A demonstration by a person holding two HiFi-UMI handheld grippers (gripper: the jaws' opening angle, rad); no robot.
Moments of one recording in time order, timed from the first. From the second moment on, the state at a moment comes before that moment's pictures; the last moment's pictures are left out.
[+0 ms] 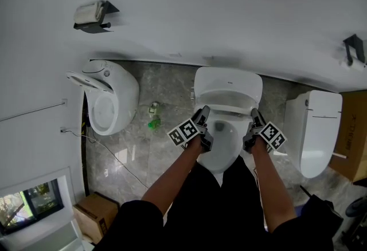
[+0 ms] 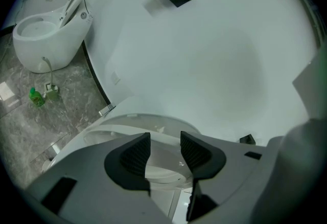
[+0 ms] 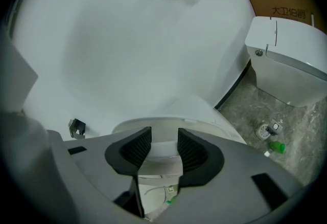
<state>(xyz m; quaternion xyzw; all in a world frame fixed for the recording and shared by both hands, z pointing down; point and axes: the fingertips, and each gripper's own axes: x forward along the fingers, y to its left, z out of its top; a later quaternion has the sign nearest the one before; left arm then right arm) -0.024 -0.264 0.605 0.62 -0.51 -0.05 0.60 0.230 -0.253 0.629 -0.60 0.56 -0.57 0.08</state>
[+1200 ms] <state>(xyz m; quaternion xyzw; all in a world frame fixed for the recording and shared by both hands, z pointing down) -0.017 -0.317 0.613 0.63 -0.53 -0.04 0.57 0.235 -0.305 0.642 -0.59 0.58 -0.56 0.07</state>
